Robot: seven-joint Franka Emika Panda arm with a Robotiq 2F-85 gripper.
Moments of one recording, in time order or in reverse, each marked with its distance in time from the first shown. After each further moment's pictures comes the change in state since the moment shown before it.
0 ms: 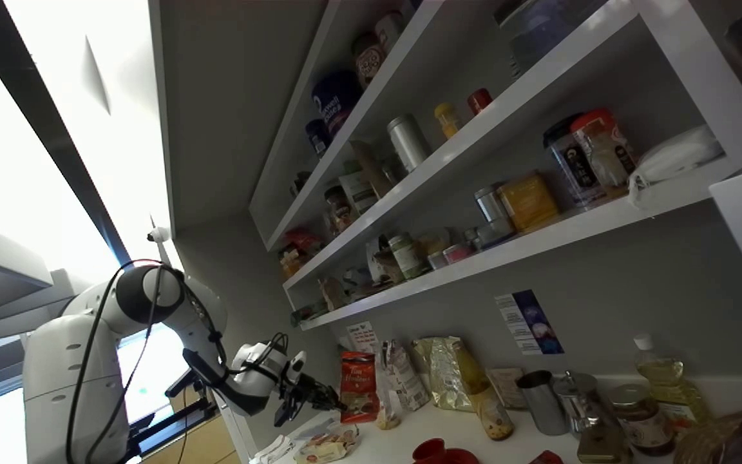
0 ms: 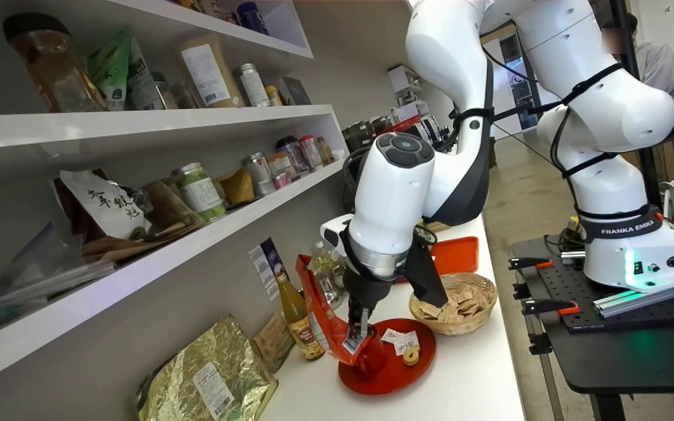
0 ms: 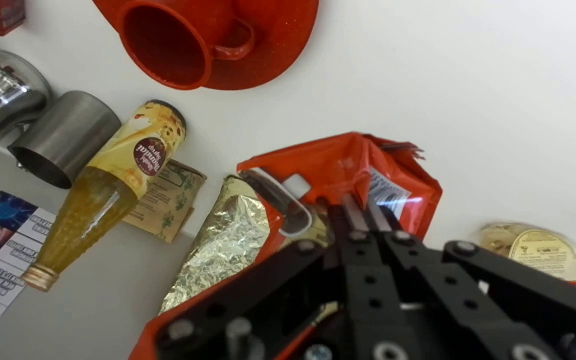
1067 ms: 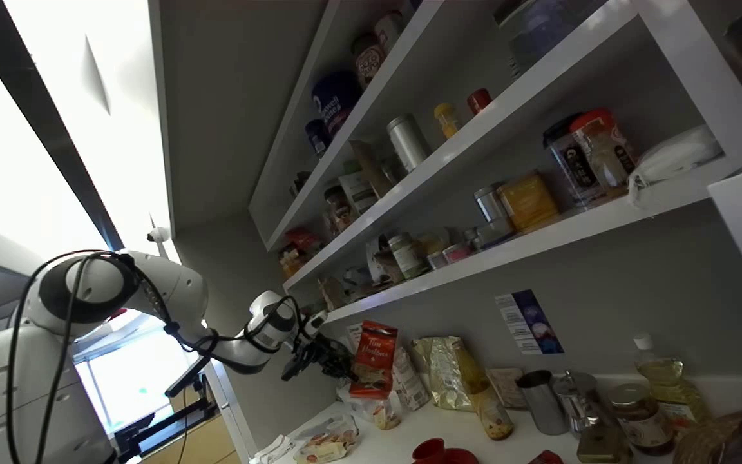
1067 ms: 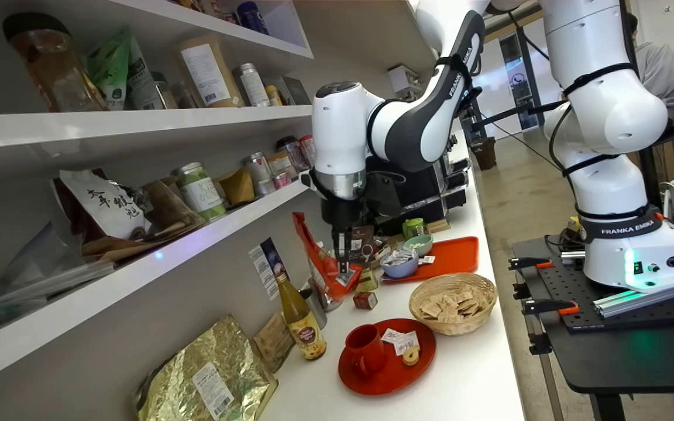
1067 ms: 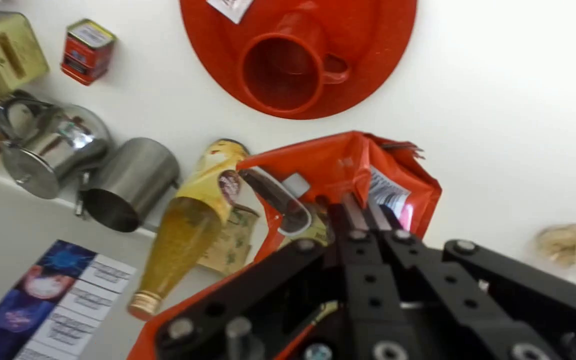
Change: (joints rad) arm -0.195 -0.233 -0.023 -0.061 0.598 0.001 -0.674
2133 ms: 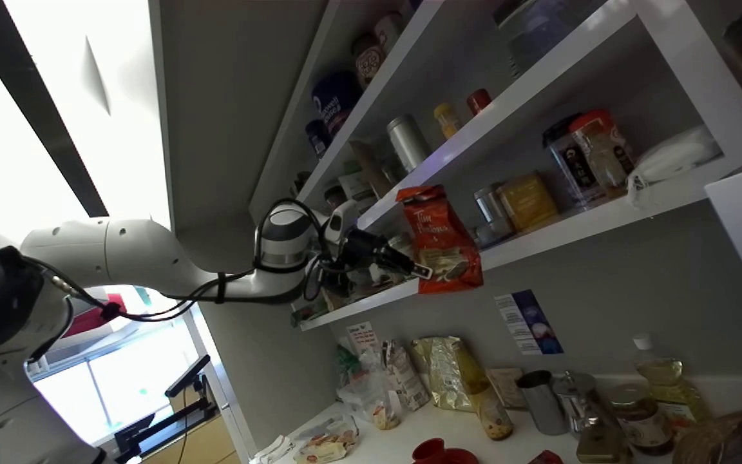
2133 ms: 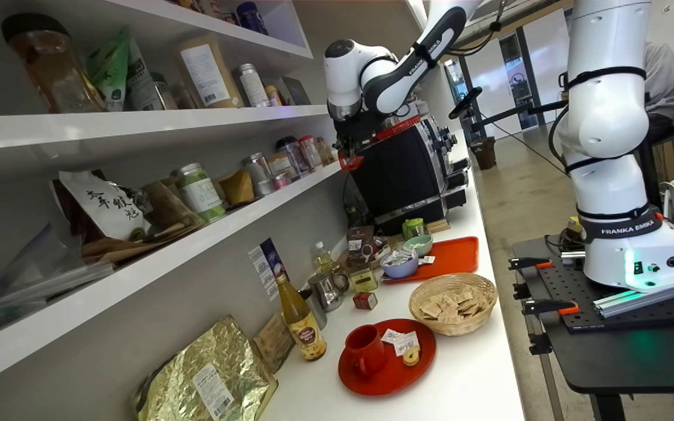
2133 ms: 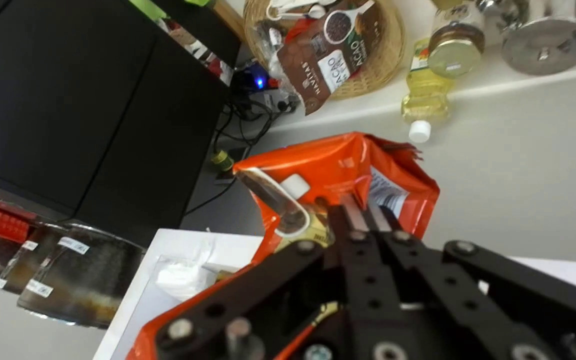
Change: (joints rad) arm -0.301 -0.227 -0.347 0.113 -0.320 -0.164 0.247
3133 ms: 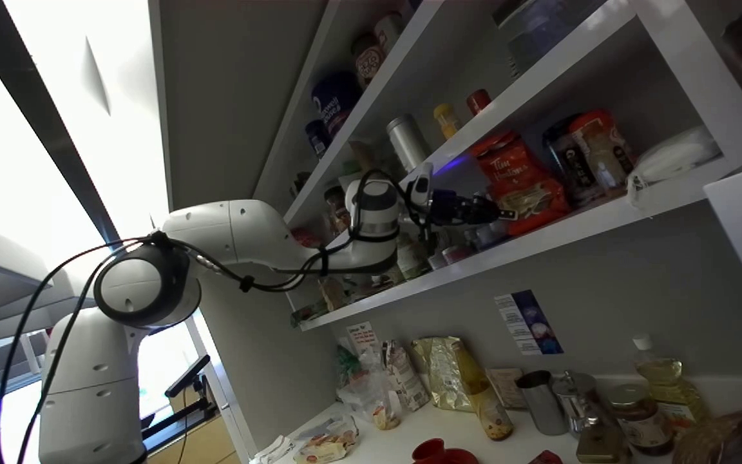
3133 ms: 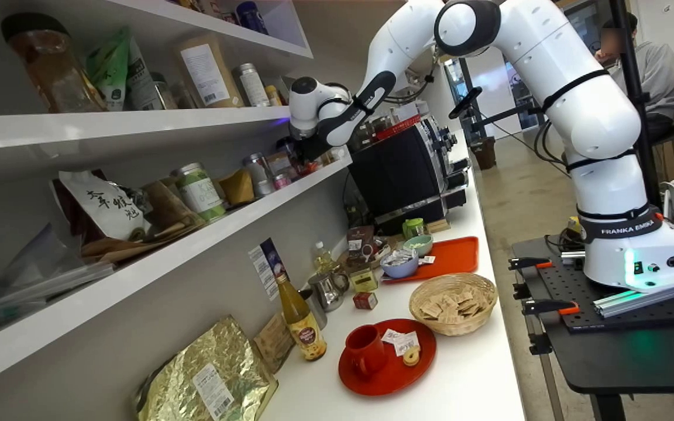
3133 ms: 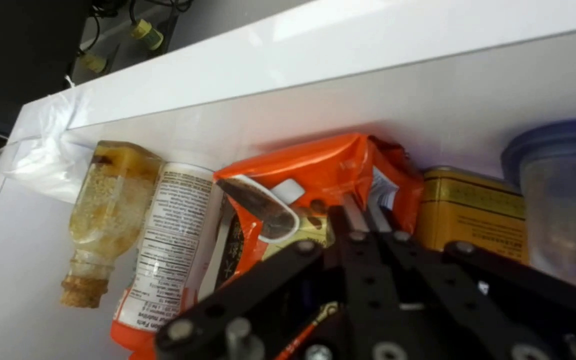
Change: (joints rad) arm -0.102 0.568 -0.018 0.638 -0.036 0.230 0.011
